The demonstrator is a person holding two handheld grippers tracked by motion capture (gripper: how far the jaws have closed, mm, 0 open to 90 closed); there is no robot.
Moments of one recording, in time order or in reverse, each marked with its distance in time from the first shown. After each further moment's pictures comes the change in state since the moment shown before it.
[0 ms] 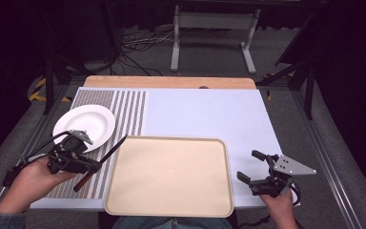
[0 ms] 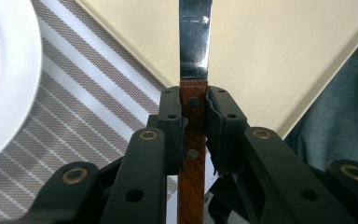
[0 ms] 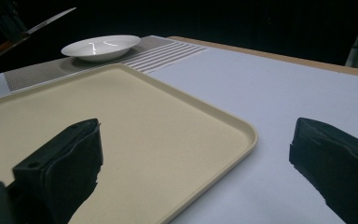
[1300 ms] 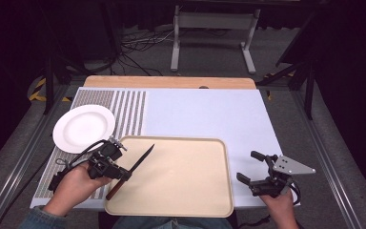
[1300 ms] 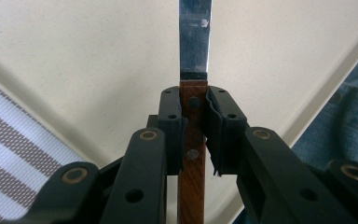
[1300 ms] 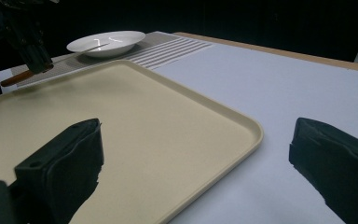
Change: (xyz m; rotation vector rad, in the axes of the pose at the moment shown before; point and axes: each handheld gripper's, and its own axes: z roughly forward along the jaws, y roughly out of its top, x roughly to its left) left arm -0.032 0.037 0.069 0.051 -0.105 -0.075; right arm 0.000 0.000 0.000 0.019 0.022 0.002
